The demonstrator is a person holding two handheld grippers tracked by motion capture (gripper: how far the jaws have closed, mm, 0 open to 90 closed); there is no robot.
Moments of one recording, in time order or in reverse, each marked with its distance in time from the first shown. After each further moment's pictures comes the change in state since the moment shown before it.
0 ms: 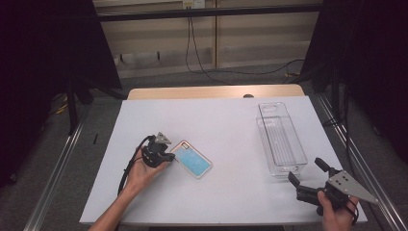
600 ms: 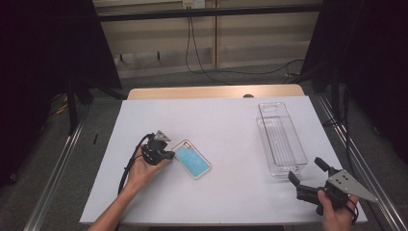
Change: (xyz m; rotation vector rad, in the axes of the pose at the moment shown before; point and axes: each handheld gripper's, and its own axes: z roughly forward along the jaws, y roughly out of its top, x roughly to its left) left arm 0.006 0.002 0.004 -0.006 -0.003 -0.029; right arm -0.002 -0.001 0.002 0.001 -0.001 0.016
